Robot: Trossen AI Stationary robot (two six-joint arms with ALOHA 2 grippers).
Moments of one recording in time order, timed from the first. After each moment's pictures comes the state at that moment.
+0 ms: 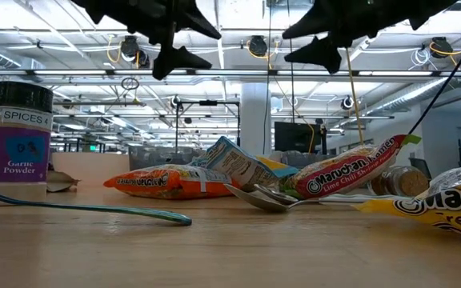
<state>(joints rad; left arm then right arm) 0.16 1.31 0.94 -0.05 0.16 -0.53 -0.11 1.06 0.71 0.07 0.03 0.31</state>
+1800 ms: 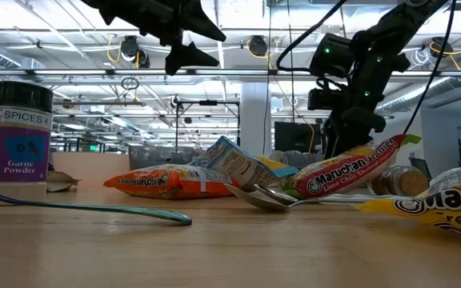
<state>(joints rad) 0.24 1.36 1.02 -0.09 0.21 -0.33 -0.34 1.38 0.71 -0.39 0.00 -0.20</state>
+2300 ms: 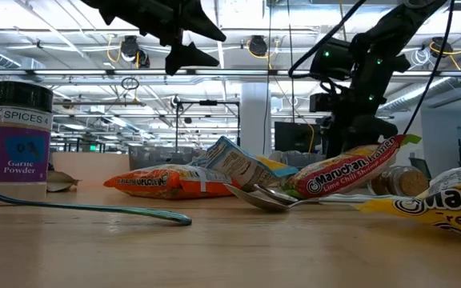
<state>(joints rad) 0.24 1.36 1.02 -0.09 0.21 -0.33 -0.34 1.41 0.71 -0.41 0.03 -0.39</state>
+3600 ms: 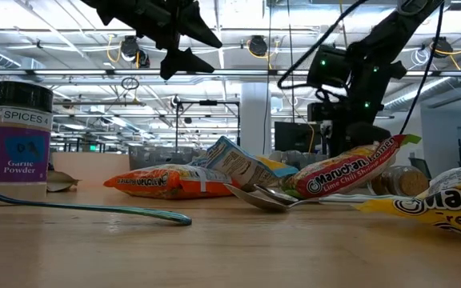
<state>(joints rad) 0.24 1.36 1.02 -0.15 0.21 -0.36 -0.34 1.44 0.71 -0.39 0.03 -0.25</state>
